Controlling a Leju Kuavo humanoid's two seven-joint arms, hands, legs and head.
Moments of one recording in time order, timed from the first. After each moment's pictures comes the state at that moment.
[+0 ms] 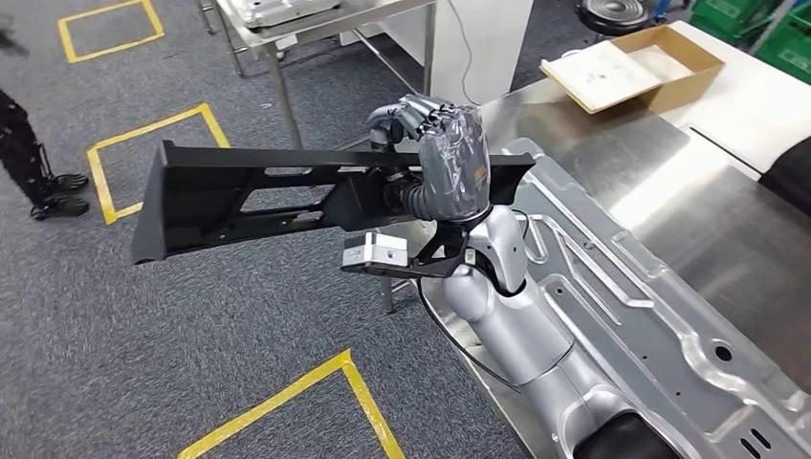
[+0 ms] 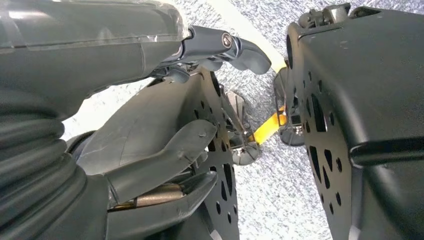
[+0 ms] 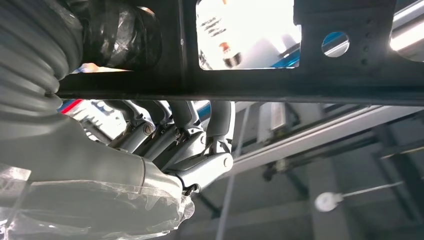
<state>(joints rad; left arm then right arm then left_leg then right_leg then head) -0.22 -0.28 -0.78 -0.21 -0.85 -0.25 -0.27 -0.75 0.17 0.55 -1.34 0.76 -0.66 -0.31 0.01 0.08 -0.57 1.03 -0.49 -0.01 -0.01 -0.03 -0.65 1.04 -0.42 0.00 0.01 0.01</state>
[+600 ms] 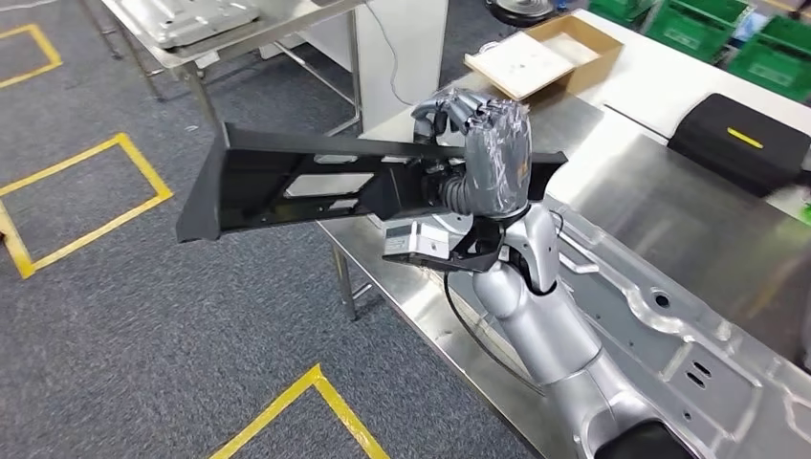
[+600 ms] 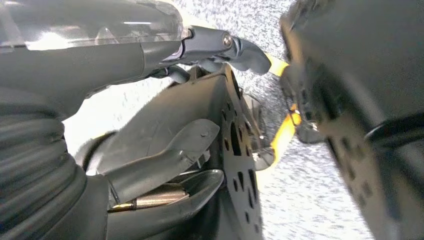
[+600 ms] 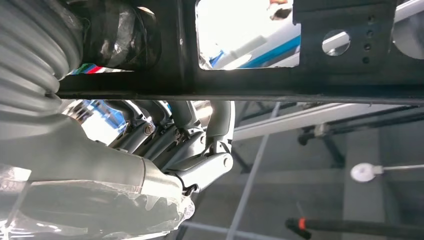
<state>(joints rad) -0.23 -0.28 -0.81 -0.21 -0.96 -0.28 -0.23 -0.73 0.12 0.50 -1.40 0.74 -0.66 -0.31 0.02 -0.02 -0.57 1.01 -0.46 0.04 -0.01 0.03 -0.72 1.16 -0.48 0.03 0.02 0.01</state>
